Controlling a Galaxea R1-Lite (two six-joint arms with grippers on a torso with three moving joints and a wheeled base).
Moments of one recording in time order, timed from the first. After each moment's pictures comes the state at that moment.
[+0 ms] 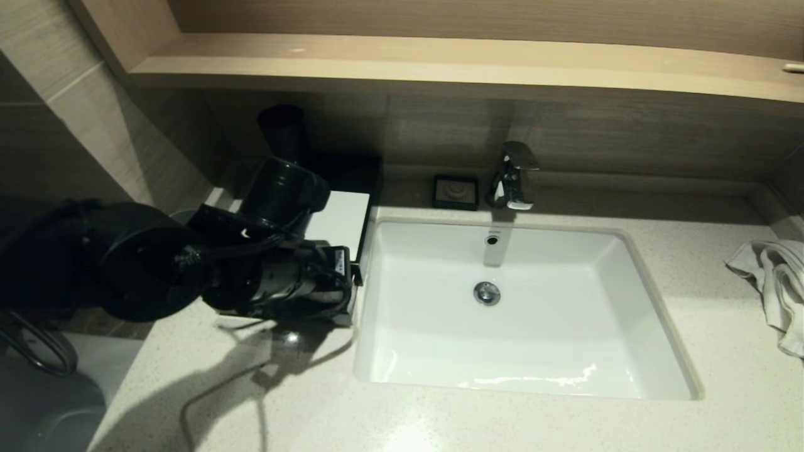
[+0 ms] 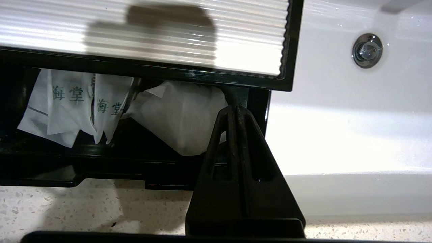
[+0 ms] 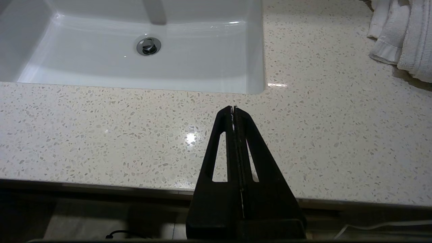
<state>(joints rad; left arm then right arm) -0.61 1.73 -1.18 0.07 0.31 -0.41 0.00 0.00 0.00 0.00 0.00 0.00</state>
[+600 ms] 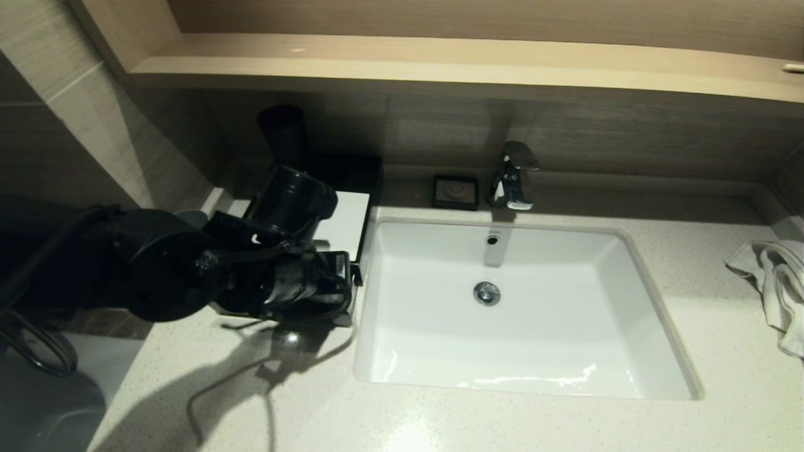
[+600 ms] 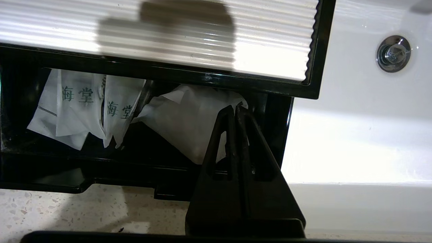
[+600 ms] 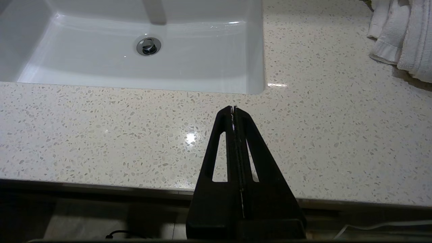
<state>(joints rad) -0.61 1.77 -1.18 0.06 0.36 -0.41 0.00 0.00 0.00 0.00 0.00 0.00</state>
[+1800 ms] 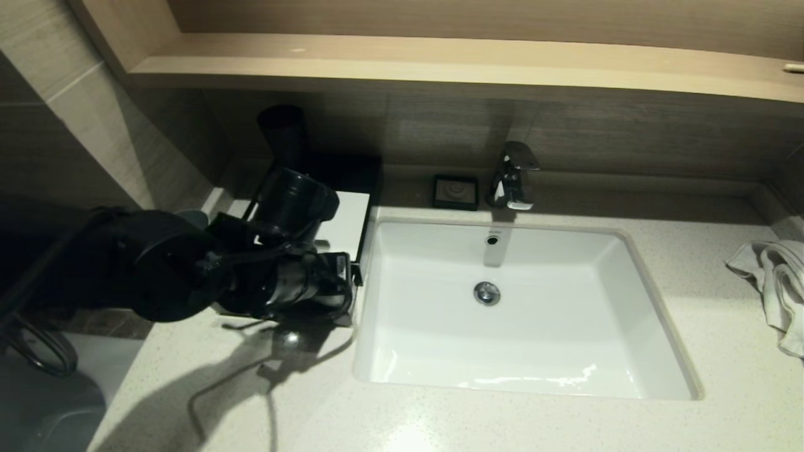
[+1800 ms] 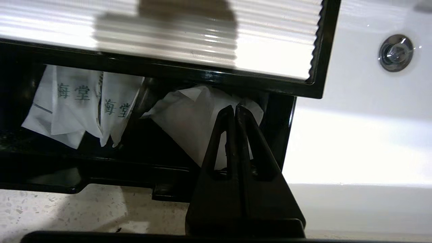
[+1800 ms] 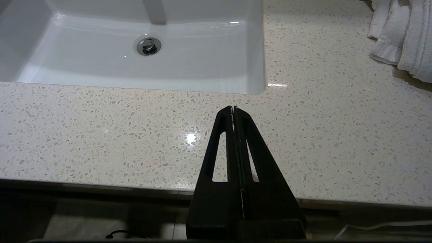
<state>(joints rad) -0.61 1.77 -1.19 0.06 0.36 -0.42 0.00 0.00 0.00 0.00 0.00 0.00</state>
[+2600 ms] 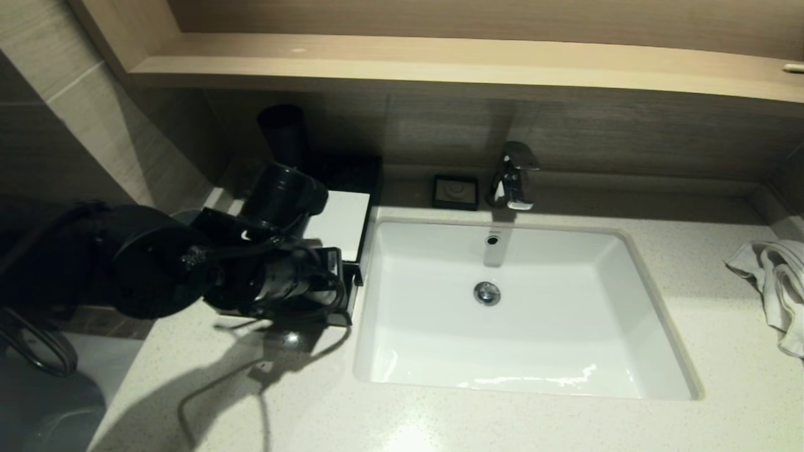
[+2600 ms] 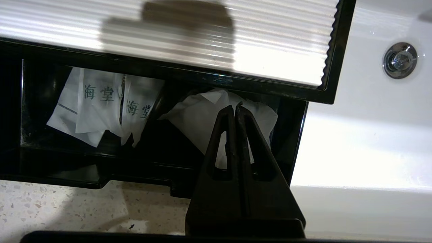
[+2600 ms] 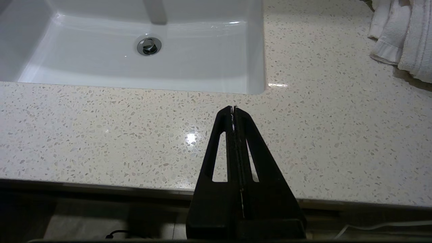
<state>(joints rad) -0.59 1.75 -1.18 0.07 0.36 -0.42 0.00 0.00 0.00 0.00 0.00 0.00</state>
